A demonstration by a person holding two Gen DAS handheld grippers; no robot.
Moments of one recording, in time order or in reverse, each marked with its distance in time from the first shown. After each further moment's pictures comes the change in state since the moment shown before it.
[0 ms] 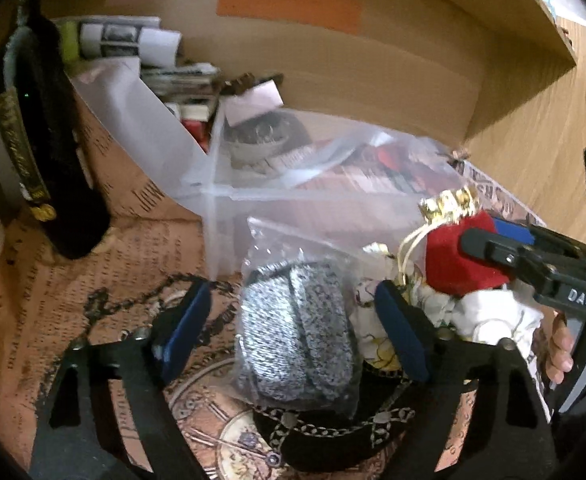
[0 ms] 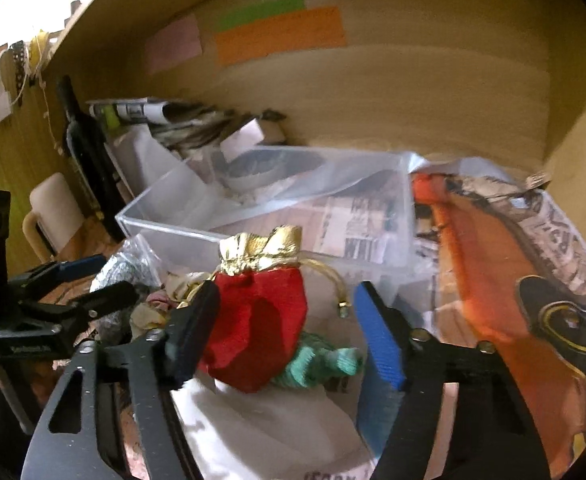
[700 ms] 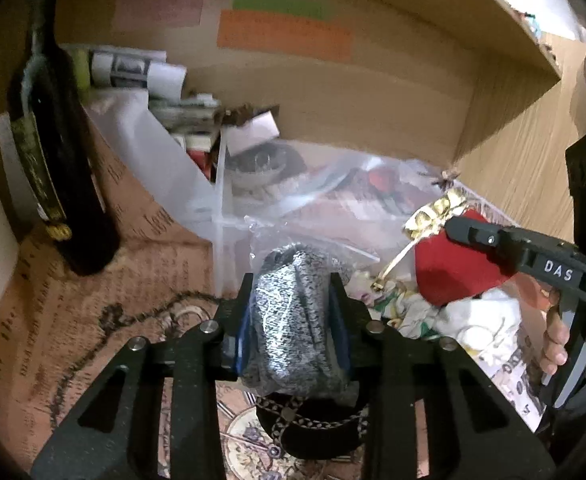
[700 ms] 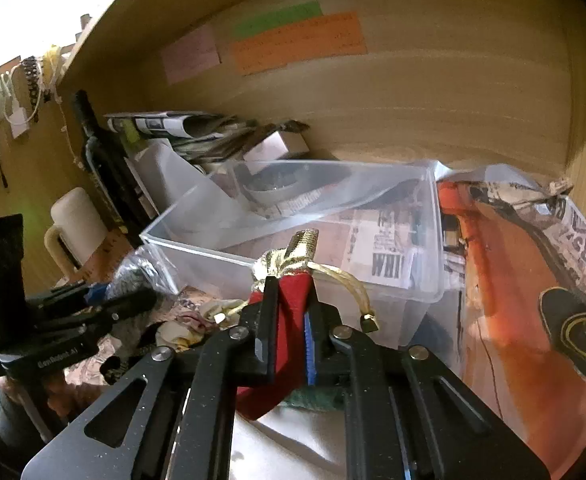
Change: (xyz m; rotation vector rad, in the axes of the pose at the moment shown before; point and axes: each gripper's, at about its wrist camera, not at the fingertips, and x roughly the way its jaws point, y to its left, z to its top) left arm -0.036 -0.001 0.002 0.005 -0.108 -0.008; right arm -0.008 0.006 0.011 0.011 -0.054 0.069
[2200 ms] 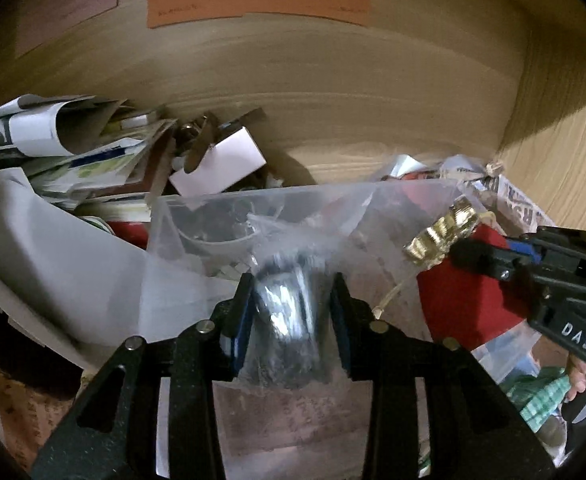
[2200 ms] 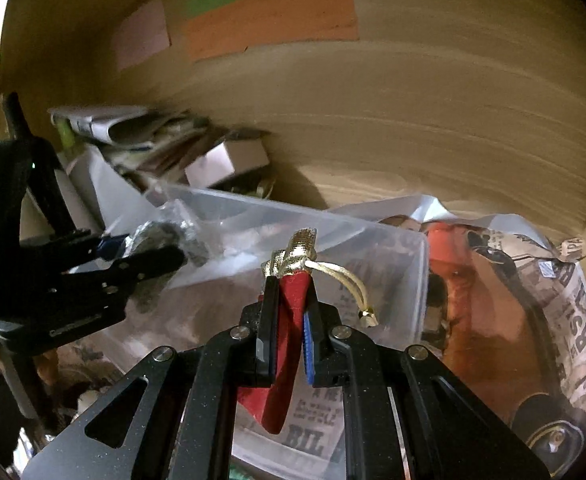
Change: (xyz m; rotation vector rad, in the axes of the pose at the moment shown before) left arm 0.132 -0.010 0.095 0.085 0.159 0.074; right arm 0.074 -0.039 0.062 -0.077 0.137 -0.080
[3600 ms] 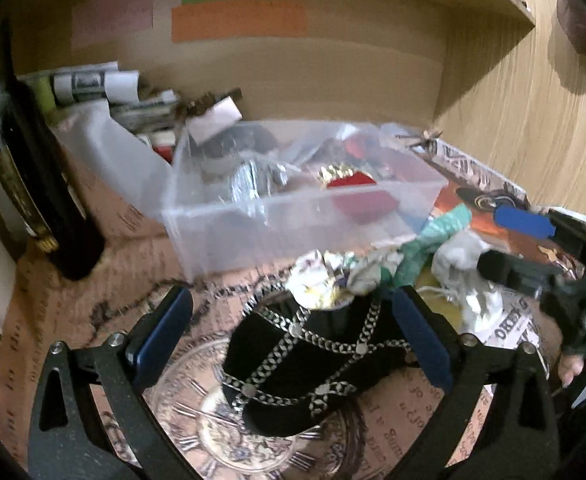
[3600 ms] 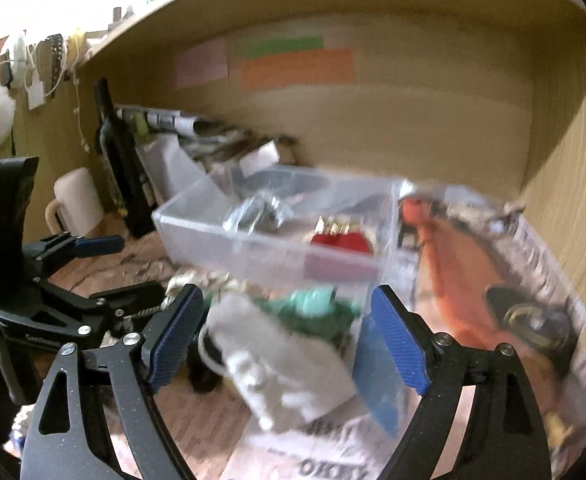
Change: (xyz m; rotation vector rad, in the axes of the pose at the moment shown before) left arm -0.102 -0.031 -0.118 0.021 -0.063 -0.044; right arm -0.109 0.057 -0.102 0.029 -0.141 -0.026
